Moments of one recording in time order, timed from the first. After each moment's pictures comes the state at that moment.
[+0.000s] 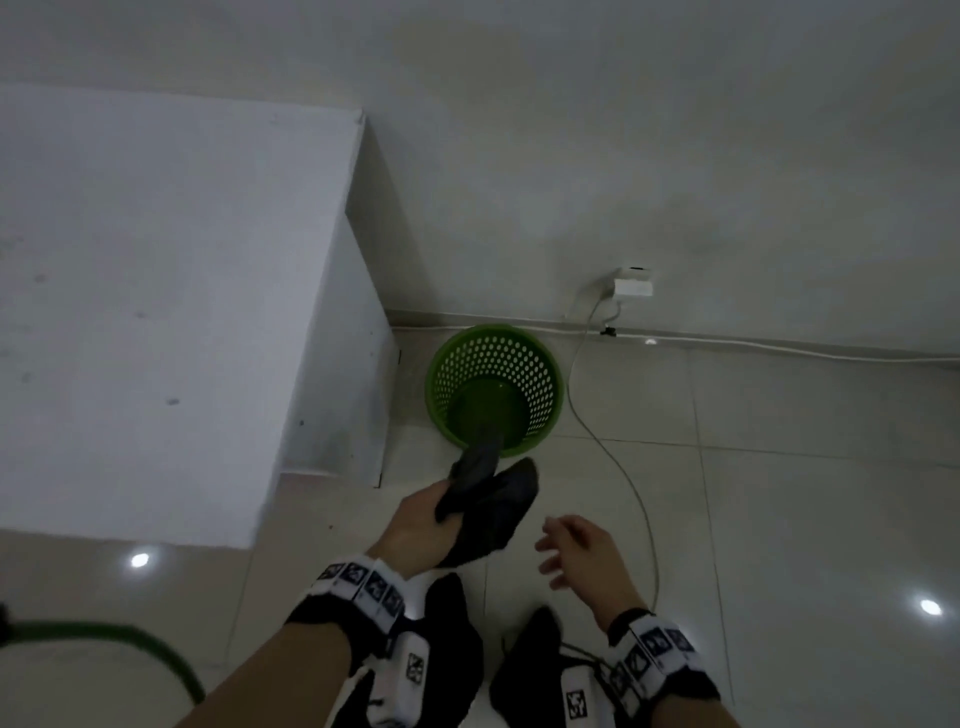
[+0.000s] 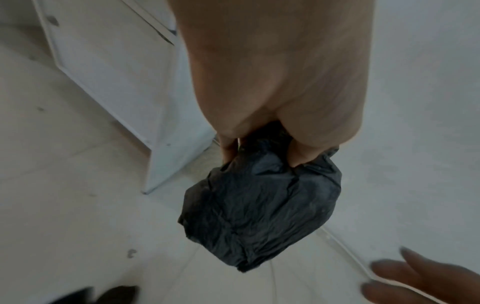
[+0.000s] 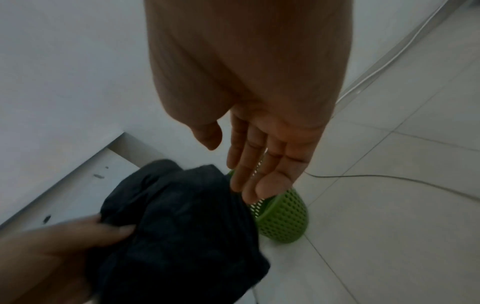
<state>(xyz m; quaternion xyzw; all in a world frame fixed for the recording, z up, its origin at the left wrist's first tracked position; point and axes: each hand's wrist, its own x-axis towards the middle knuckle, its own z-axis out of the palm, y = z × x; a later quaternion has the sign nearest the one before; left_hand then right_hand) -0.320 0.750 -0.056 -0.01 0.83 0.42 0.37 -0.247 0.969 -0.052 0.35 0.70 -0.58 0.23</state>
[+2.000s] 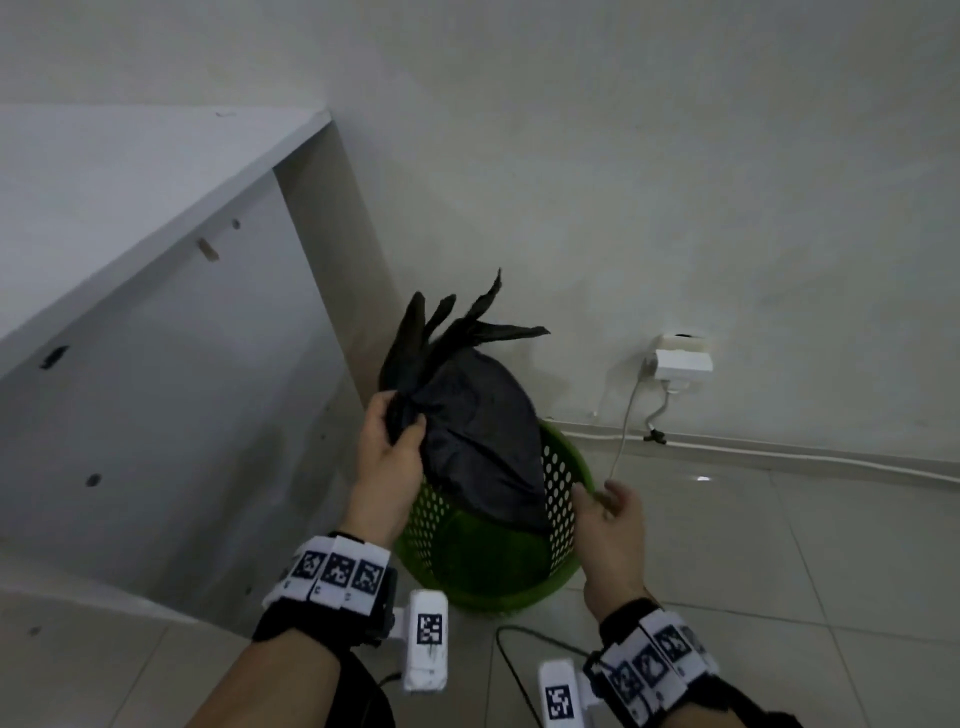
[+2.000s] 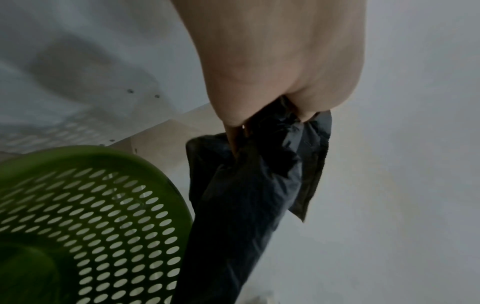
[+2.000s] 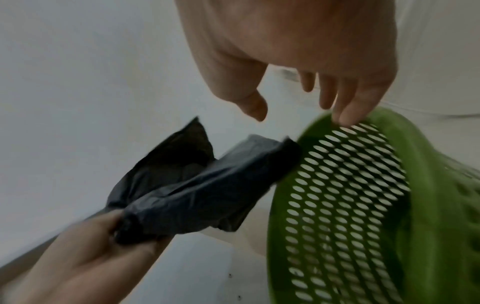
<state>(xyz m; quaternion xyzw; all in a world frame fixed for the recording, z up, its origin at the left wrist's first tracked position) -0.489 0.826 -0.211 -0.06 0.64 0.76 -0.06 -0.438 1.021 -0.279 0.34 0.62 -0.71 -0.07</state>
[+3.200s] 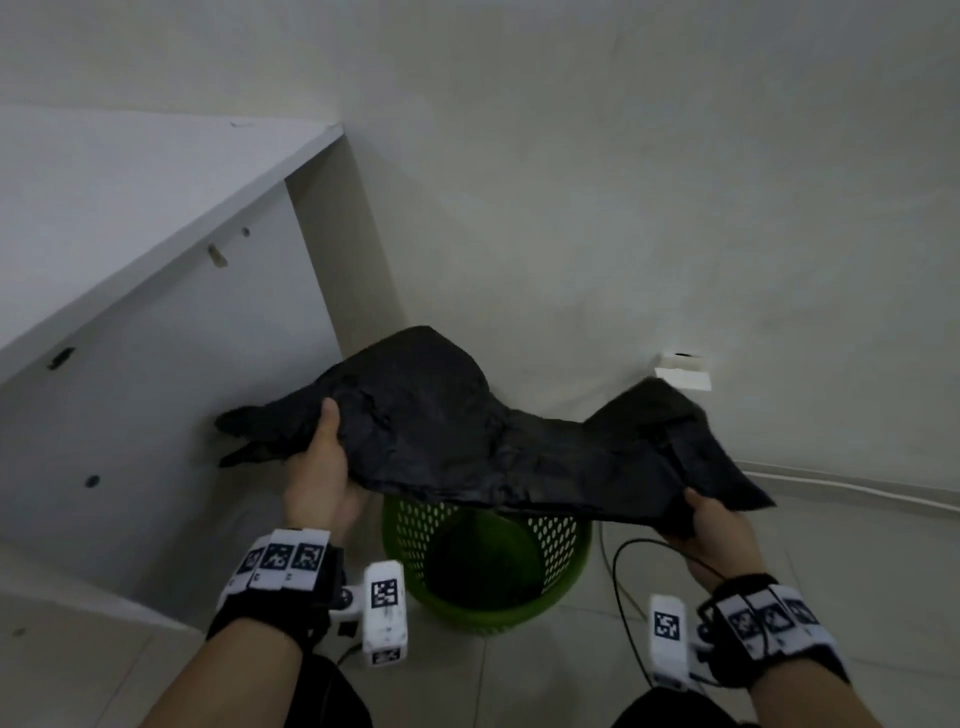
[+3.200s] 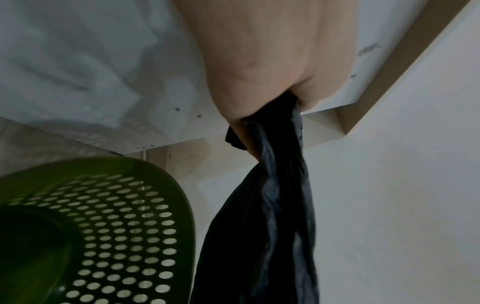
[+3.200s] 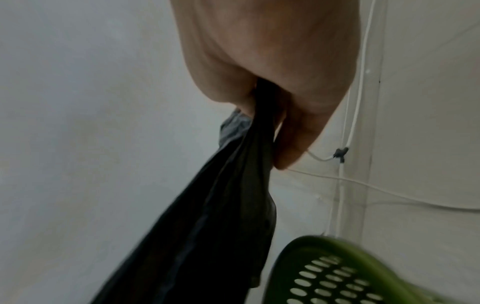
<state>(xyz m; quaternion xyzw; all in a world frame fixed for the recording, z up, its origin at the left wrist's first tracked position) -0.505 0.777 -0.214 -0.26 0.45 0.85 -0.08 -0.473 1.156 -0.291 0.43 0.55 -0.71 -0.09</state>
